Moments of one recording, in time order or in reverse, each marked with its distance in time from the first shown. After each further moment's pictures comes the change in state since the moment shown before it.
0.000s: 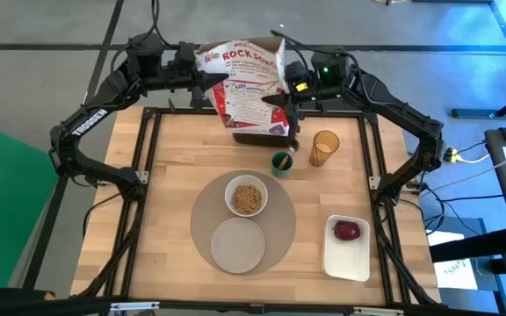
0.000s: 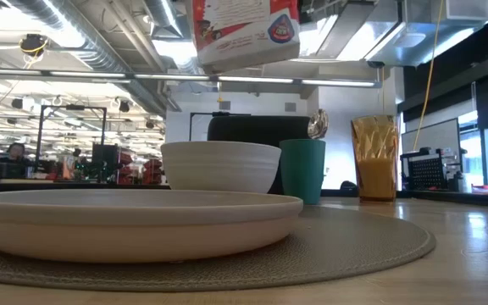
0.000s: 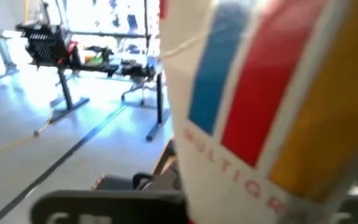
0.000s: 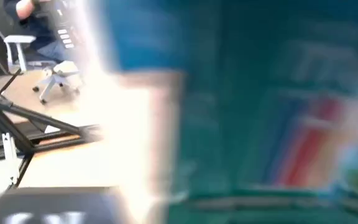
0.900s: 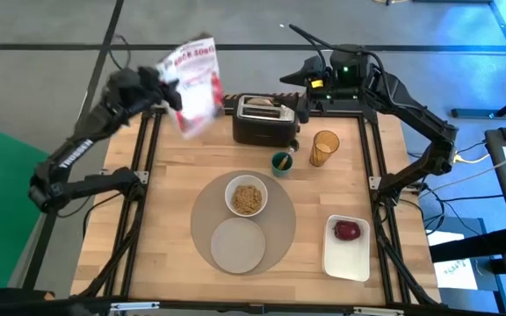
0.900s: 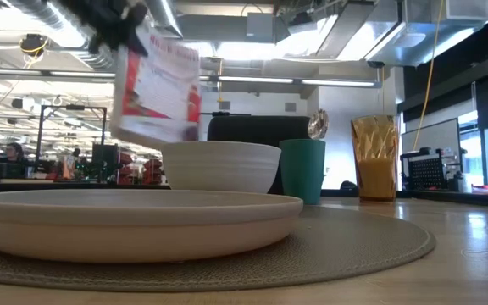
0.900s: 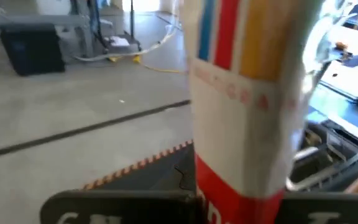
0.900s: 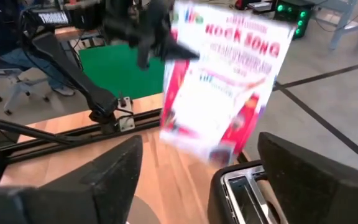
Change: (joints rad) left arm 0.250 -0.428 -0.684 0.143 -0.430 -0.197; right arm -0.008 -0.085 0.004 -0.083 0.139 0.003
